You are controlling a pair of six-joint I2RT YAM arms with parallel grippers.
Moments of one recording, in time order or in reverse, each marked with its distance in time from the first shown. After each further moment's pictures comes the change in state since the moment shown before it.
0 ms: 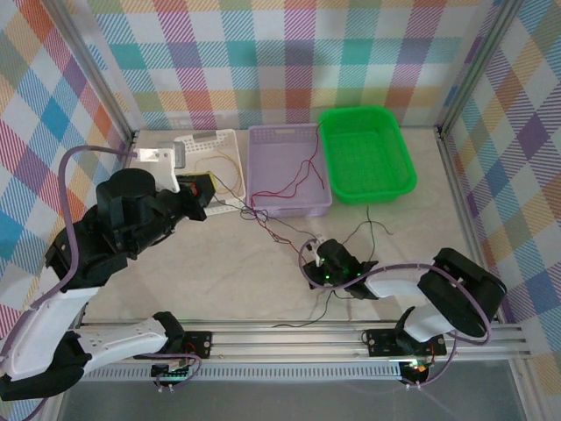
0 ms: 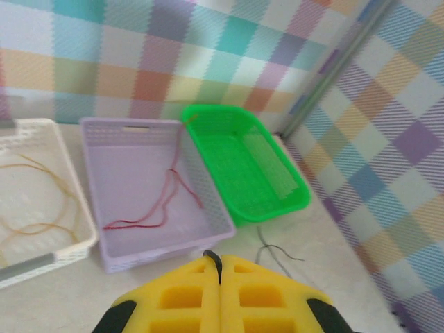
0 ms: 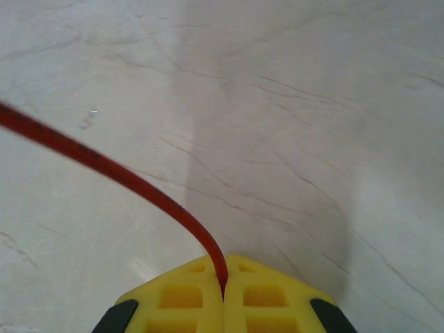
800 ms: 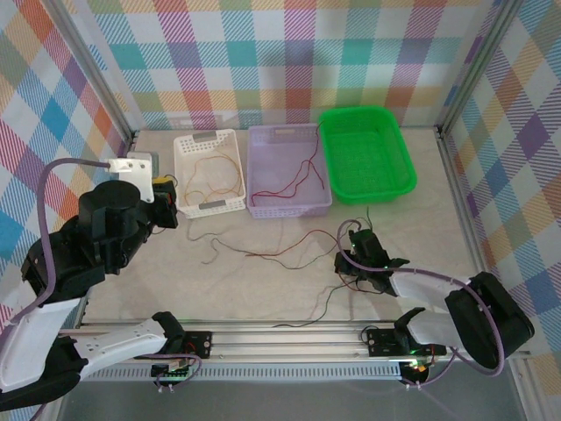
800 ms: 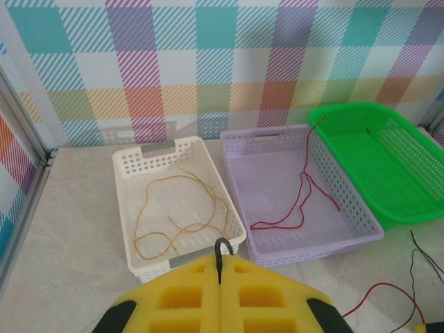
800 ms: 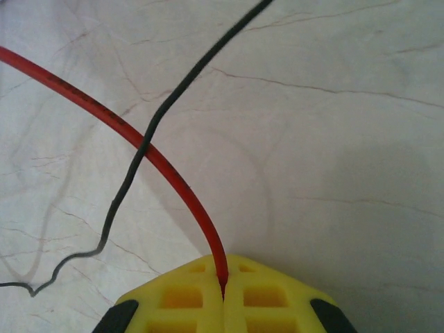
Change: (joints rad) left arm 0.005 -0.038 0.030 -0.190 -0.301 0.184; right arm -0.303 -0.216 -0.067 -0.225 -0.031 0.237
